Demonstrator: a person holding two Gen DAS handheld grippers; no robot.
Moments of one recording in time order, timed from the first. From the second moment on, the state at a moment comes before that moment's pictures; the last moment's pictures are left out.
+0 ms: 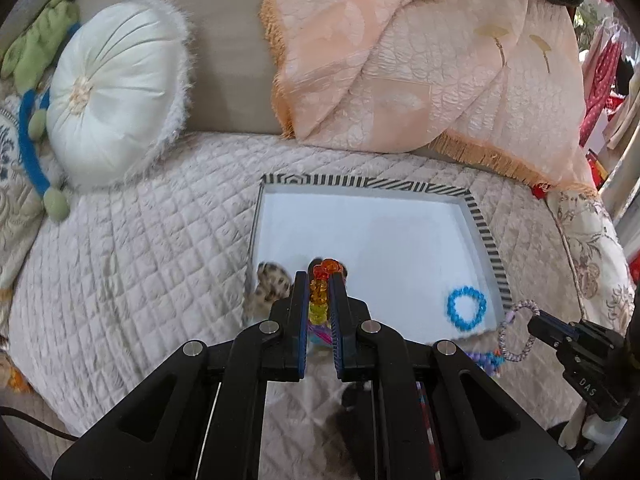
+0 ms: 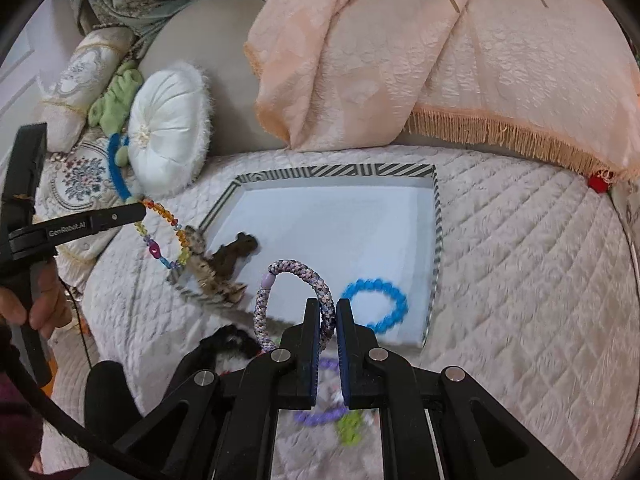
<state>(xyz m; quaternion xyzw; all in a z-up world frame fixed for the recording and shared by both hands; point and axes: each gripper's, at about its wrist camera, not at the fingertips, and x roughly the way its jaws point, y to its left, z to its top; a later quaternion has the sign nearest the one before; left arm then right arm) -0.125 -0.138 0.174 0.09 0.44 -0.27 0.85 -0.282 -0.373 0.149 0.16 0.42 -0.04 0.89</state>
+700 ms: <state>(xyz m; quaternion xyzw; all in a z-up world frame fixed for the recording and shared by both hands) -0.035 -0.204 0.100 0.11 0.48 -0.22 0.84 -0.177 -0.428 0.082 0.14 0.49 -0.07 0.86</state>
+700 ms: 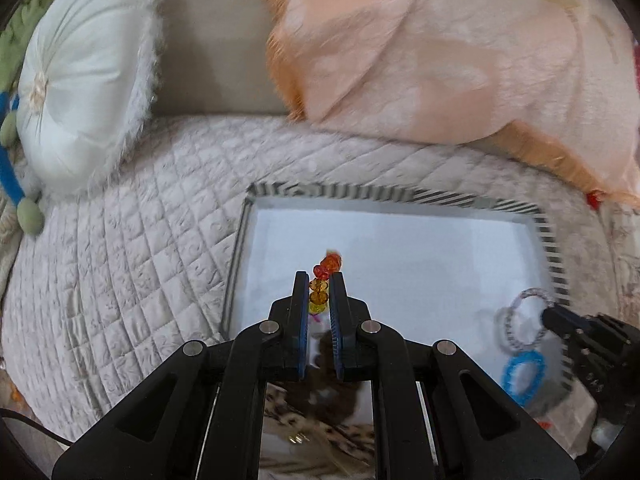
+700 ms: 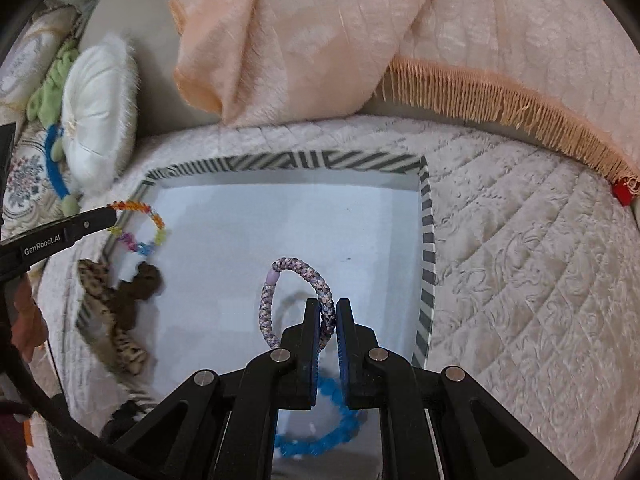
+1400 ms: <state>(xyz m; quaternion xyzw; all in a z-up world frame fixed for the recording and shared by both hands) -0.046 -0.174 0.090 0.09 0.50 -0.21 0.84 -0.197 -0.414 0.094 0.16 0.47 -0.07 0.86</state>
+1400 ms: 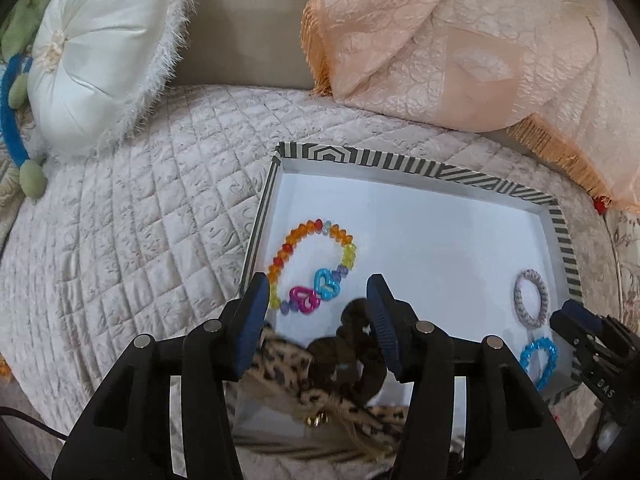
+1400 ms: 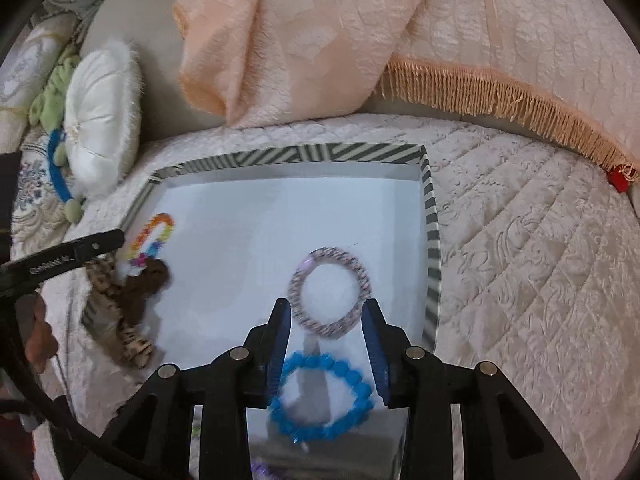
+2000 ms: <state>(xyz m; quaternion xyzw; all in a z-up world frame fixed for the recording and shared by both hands) -0.152 -0.128 0.123 0.11 0.44 -0.21 0.86 -0.268 -0.353 0.133 0.16 0.44 -0.06 0.88</state>
